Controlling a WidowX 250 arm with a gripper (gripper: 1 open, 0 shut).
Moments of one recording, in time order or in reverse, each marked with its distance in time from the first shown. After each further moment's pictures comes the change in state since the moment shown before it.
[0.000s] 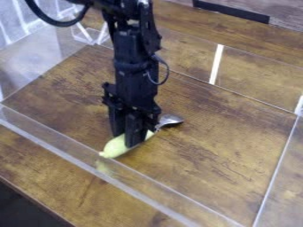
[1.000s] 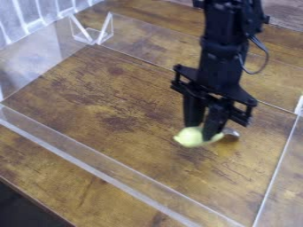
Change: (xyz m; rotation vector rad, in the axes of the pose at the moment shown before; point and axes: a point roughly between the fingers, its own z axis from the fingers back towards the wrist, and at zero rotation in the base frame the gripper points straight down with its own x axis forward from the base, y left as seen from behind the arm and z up) arm 0.042 -0.091 0.022 0.070 -0.012 0.027
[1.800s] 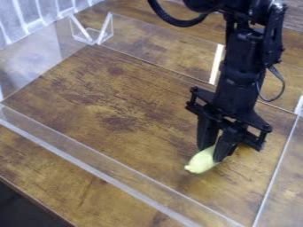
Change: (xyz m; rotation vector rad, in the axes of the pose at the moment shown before) arm 0.007 -0.005 -0.019 0.005 0.071 -0.033
